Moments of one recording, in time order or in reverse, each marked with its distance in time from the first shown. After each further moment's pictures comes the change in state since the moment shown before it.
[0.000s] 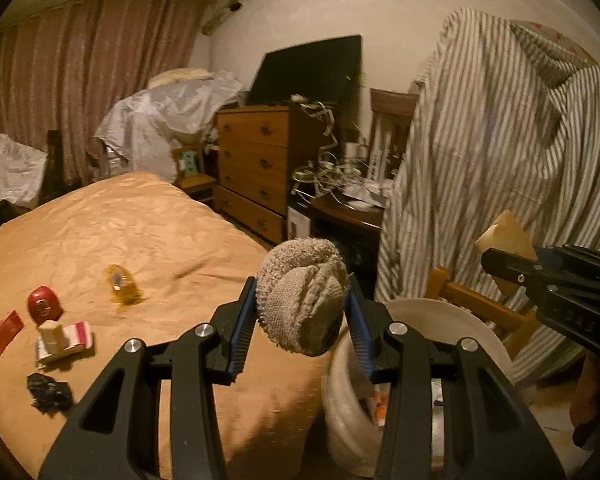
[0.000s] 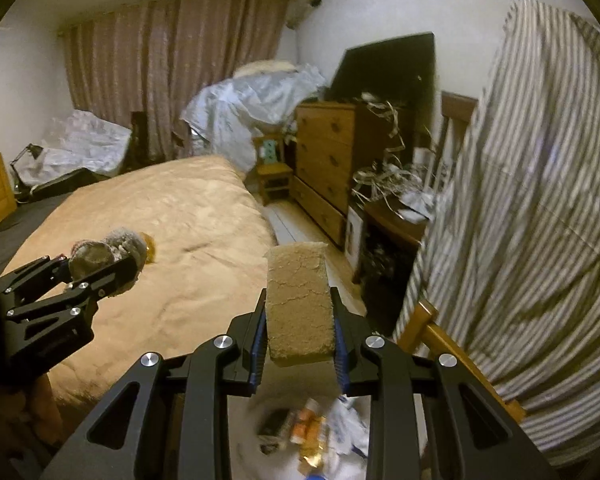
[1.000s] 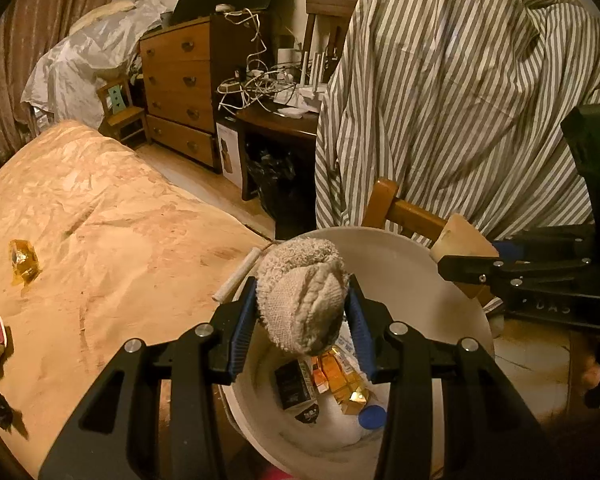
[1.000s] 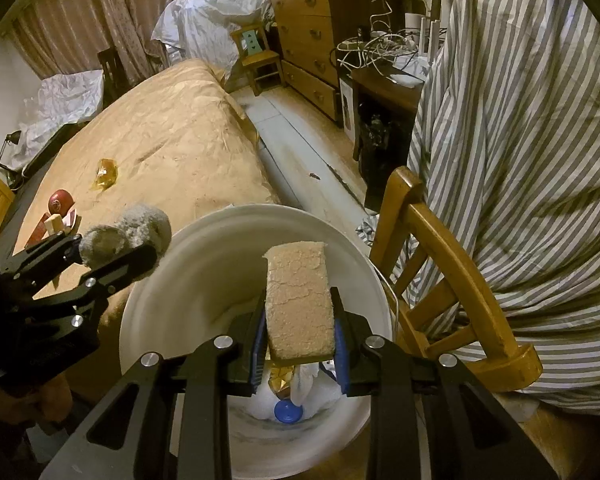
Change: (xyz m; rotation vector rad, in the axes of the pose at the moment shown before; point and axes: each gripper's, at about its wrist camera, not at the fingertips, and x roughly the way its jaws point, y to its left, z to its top) left arm 0.105 -0.076 -0.017 0.090 0.339 -0.186; right arm 0.102 -0.087 -0.047 0.136 0.448 0.079
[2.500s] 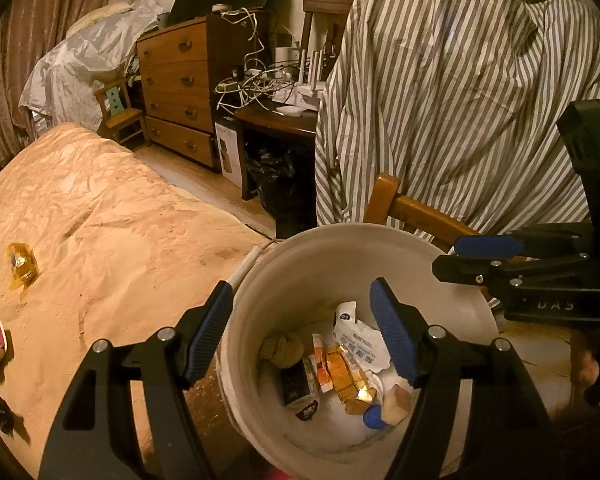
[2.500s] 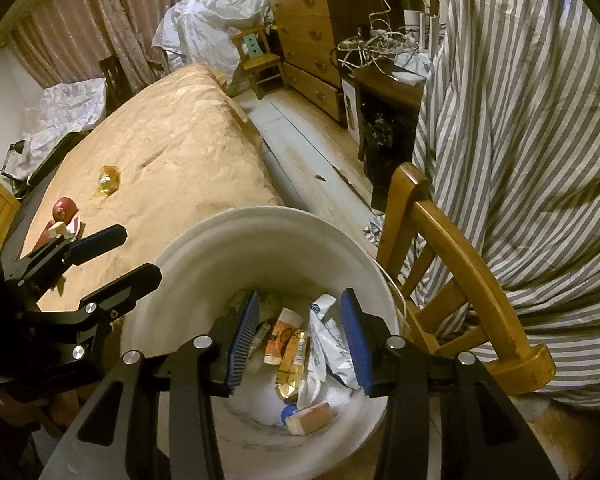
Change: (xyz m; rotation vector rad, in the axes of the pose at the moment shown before) left arm 0.001 0.001 -0.003 0.010 0.000 0.008; right arm 0.010 0.007 -0.008 0.023 -0.025 0.033
